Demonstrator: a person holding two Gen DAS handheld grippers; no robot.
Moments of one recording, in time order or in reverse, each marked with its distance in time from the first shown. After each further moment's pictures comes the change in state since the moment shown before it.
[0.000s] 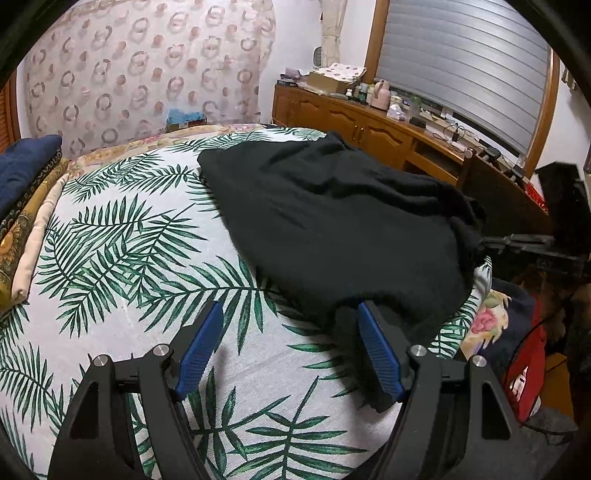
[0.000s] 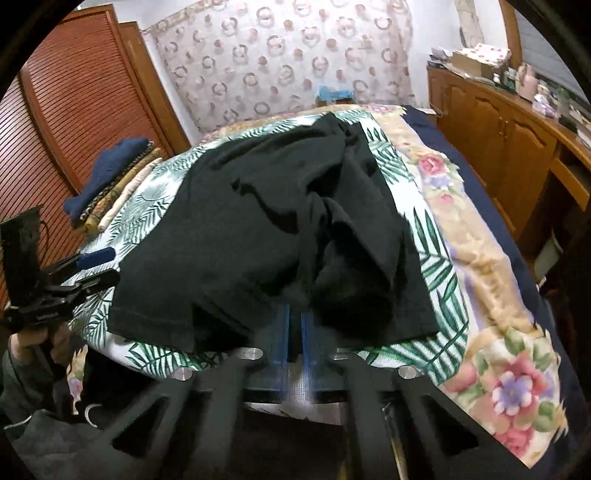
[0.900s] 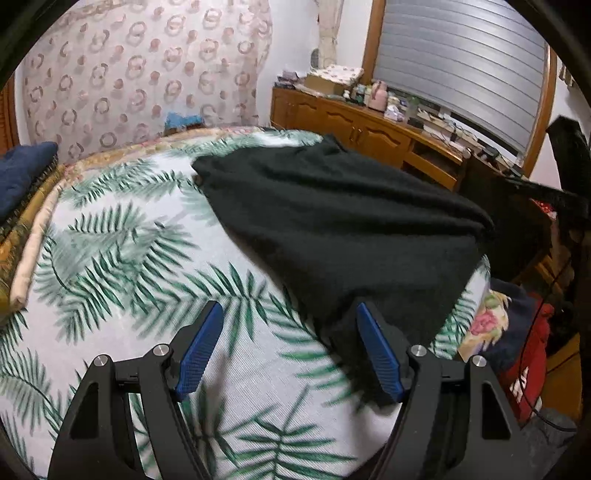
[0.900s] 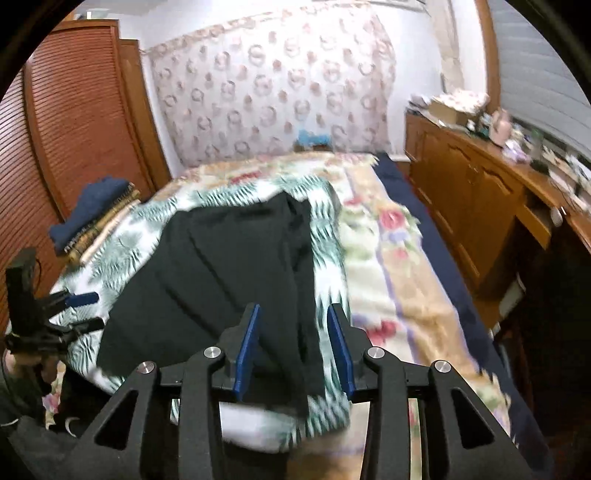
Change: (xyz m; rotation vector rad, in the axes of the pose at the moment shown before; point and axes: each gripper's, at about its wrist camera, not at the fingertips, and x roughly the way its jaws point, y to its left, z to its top) left arm -0.001 -0.007 0.006 0.012 -0.024 0.010; right arm -0.059 -0.030 0.034 -0.063 -0.153 -0.116
